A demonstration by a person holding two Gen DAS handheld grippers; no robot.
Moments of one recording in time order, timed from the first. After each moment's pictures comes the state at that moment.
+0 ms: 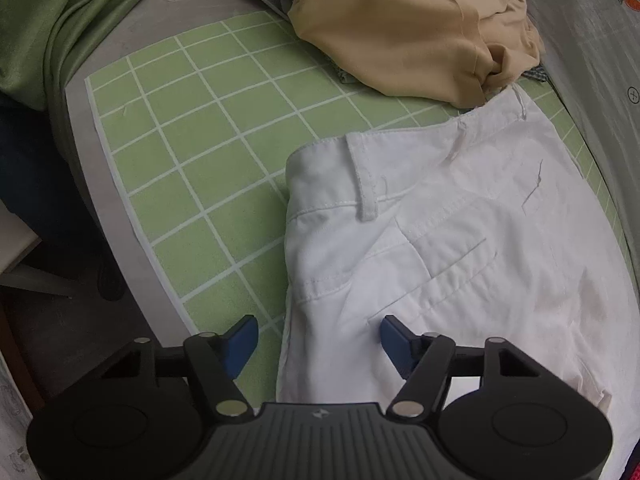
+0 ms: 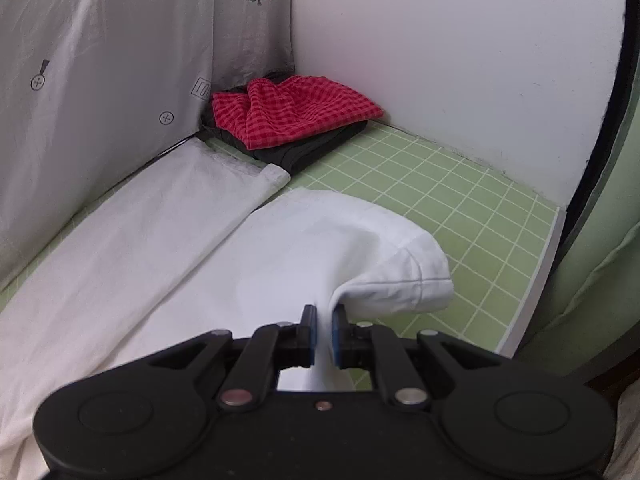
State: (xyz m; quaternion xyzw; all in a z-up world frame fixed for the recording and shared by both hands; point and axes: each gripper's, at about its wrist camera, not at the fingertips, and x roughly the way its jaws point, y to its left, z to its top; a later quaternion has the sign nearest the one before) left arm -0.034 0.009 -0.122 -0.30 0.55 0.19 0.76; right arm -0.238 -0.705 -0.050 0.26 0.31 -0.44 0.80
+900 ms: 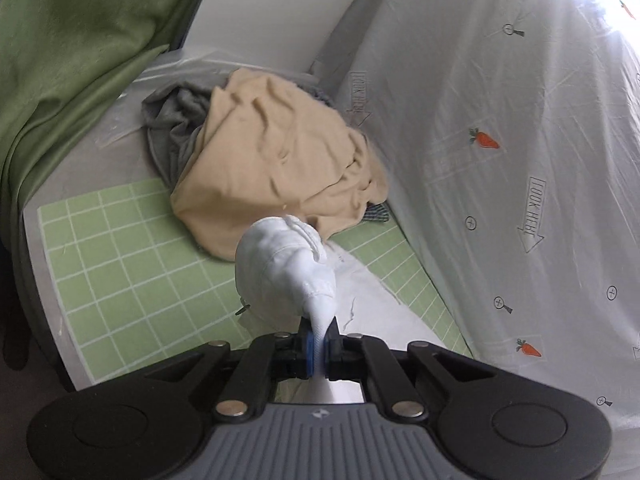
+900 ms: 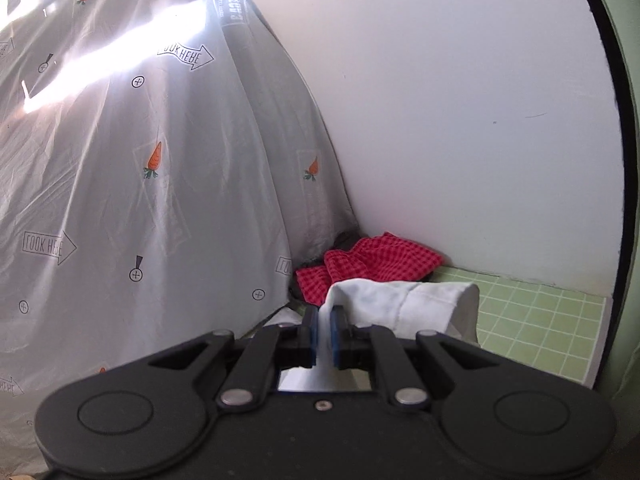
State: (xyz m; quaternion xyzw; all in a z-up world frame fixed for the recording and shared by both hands) left arm -0.047 -0.015 0.040 -0.37 0.34 0.11 0.86; right arm -0.272 -0.717 0.073 0.29 0.08 -0.39 0.87
